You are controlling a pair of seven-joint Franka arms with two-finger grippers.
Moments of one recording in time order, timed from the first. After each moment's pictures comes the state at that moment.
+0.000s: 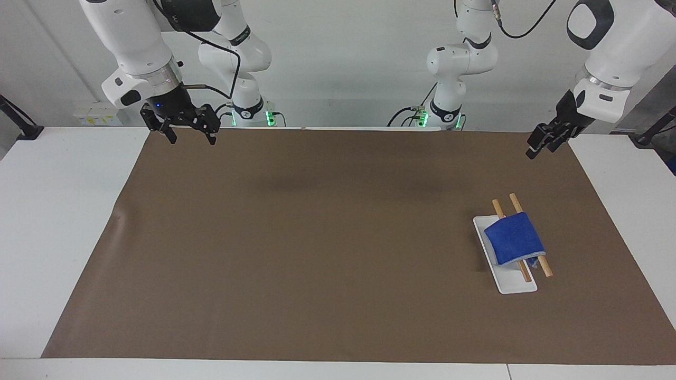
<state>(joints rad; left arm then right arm) 0.08 -0.05 -0.07 -1.66 0.00 1.59 -0.20 -0.02 -0.03 0.05 -1.61 0.03 1.55 0.10</state>
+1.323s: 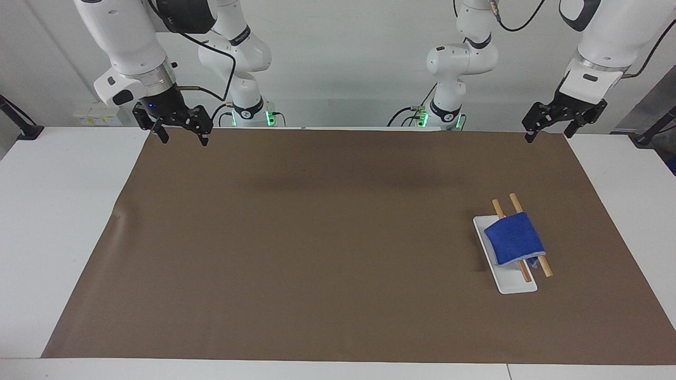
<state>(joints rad) 0.04 -0.07 -0.10 -1.60 0.06 1.53 -0.08 -0.04 -0.03 0.05 -1.61 0.00 1.55 0.10</state>
